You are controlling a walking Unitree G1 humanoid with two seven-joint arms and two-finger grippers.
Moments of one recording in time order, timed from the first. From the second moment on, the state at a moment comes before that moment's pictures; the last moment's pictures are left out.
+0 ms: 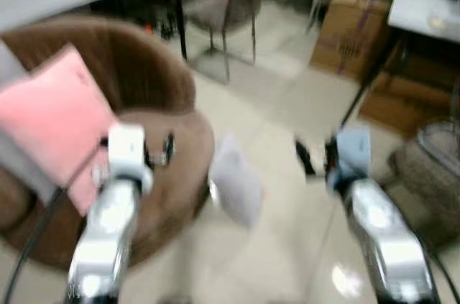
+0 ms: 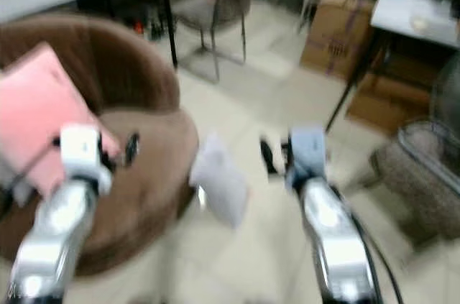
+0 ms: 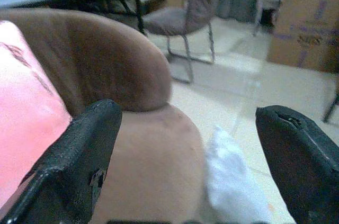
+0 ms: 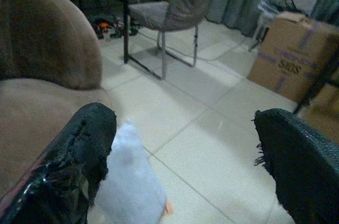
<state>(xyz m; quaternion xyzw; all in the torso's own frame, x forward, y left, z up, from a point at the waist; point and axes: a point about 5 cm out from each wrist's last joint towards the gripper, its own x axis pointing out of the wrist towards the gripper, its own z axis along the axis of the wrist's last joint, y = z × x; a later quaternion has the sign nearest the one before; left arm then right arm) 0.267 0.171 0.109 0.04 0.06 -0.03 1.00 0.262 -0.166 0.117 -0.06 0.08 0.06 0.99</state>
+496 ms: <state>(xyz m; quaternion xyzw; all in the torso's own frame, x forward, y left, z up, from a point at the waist) 0.269 0.173 0.110 0.06 0.06 -0.02 1.00 0.270 -0.164 0.114 -0.06 0.08 0.05 0.99</state>
